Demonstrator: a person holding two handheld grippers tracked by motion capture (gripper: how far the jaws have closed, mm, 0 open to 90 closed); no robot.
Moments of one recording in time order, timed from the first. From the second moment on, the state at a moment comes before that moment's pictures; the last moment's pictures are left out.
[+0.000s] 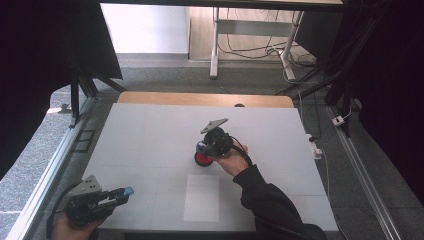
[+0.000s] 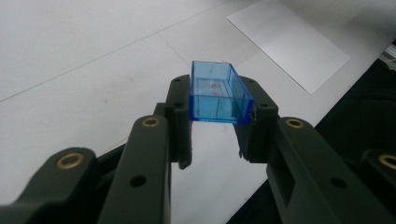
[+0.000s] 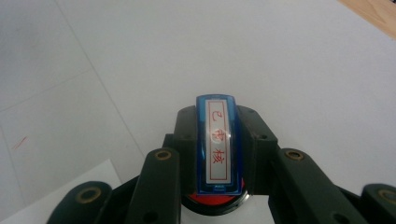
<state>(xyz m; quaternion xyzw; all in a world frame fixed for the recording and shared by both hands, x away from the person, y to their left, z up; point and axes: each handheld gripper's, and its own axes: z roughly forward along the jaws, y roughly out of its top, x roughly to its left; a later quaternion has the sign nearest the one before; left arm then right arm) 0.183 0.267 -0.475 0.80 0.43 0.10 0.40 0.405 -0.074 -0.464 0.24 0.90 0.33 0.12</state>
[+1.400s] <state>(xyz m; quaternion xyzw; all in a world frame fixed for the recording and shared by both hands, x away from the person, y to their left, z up) 0.184 0.267 -0.475 0.80 0.44 0.10 0.40 0.411 -0.074 -0.482 0.25 0.90 0.33 0.09</state>
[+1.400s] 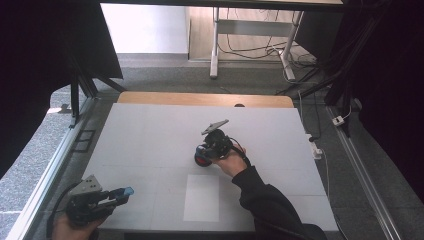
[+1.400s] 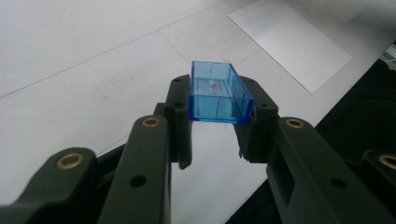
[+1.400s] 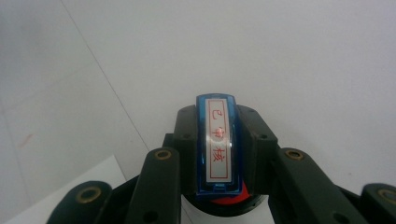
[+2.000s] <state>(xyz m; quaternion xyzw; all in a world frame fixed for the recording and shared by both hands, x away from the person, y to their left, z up) 0.184 0.267 -0.475 0.80 0.44 0.09 0.40 0.417 -0.084 -0.485 0.28 0.89 0.35 0.06</state>
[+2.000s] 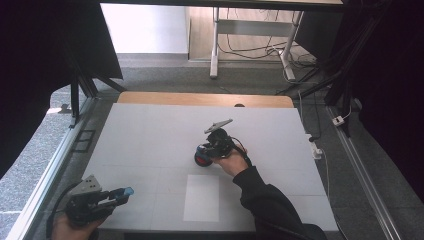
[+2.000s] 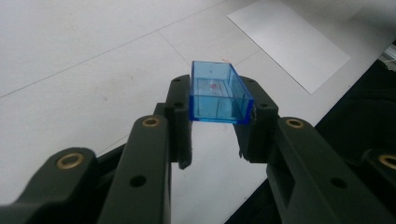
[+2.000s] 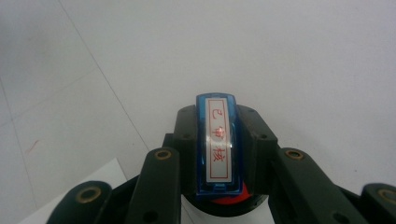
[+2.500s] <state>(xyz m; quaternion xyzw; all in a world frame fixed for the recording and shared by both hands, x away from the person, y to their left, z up) 0.184 0.267 -0.476 0.80 0.43 0.09 0.40 0.407 -0.077 -0.484 0.25 0.90 0.34 0.10</state>
